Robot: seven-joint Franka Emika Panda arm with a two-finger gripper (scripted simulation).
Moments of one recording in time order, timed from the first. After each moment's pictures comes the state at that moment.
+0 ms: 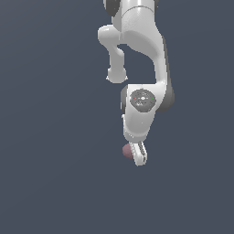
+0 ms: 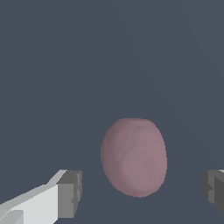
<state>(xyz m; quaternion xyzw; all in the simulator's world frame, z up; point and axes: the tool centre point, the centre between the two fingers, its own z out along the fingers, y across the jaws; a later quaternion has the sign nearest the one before) 0.071 0.068 0.105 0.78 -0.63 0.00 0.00</state>
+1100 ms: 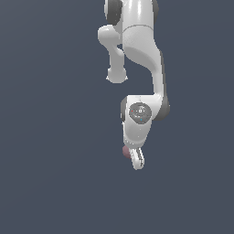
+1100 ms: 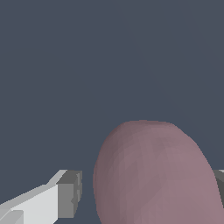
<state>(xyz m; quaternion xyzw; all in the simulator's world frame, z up) 0.071 0.069 0.054 0.77 -0.64 0.00 0.00</state>
